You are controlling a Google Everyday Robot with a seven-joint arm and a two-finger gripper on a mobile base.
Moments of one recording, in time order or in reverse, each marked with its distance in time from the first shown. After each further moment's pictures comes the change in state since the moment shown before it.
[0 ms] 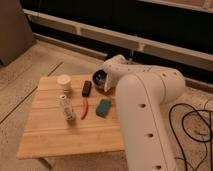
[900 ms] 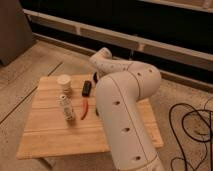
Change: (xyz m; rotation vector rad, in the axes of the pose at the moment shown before) arm -0.065 0.047 -0.041 0.129 -0.241 -0.218
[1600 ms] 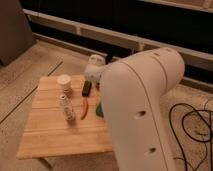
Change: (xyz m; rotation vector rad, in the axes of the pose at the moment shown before) arm 0.083 0.070 -0.057 -0.175 -0.072 0.262
